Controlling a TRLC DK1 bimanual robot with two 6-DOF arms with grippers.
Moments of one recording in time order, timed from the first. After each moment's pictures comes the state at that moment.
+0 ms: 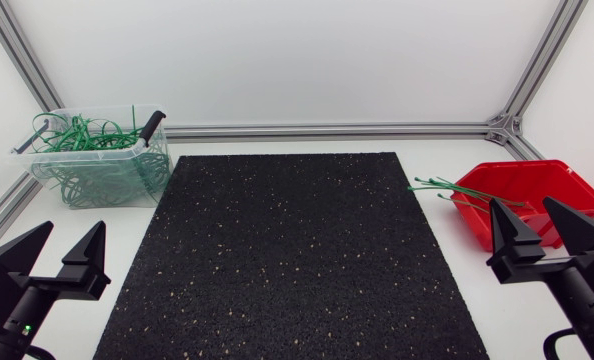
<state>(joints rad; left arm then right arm) -0.03 0.05 0.02 -0.01 0.00 -0.04 0.04 0.06 0.11 -0.01 0.00 0.04</state>
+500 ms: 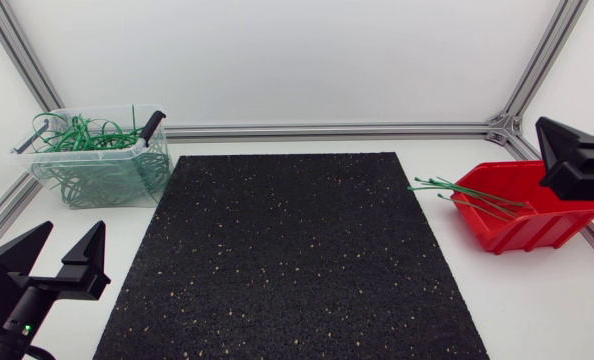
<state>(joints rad) -0.03 0.05 0.02 -0.01 0.00 -0.04 0.01 0.44 0.53 -0.09 0.01 0.04</state>
